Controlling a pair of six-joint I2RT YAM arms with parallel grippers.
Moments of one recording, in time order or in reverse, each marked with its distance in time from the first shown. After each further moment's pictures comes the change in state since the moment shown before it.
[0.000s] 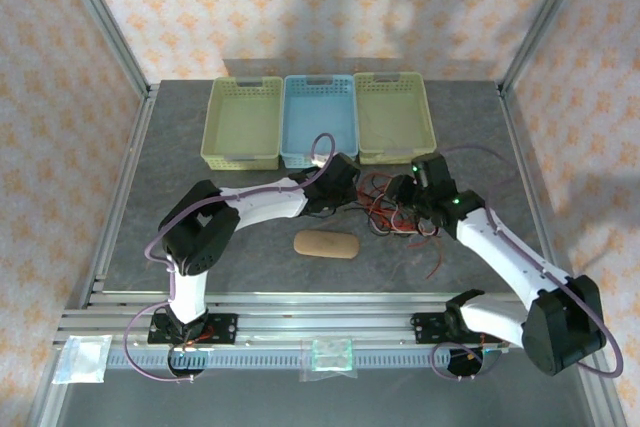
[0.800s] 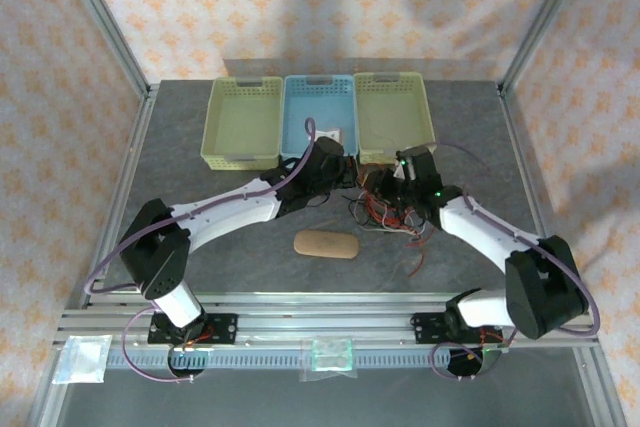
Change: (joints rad) left arm 0.000 -0.251 -0.054 0.130 0.054 0.231; right arm 0.006 0.206 -0.021 0.311 -0.265 0.058
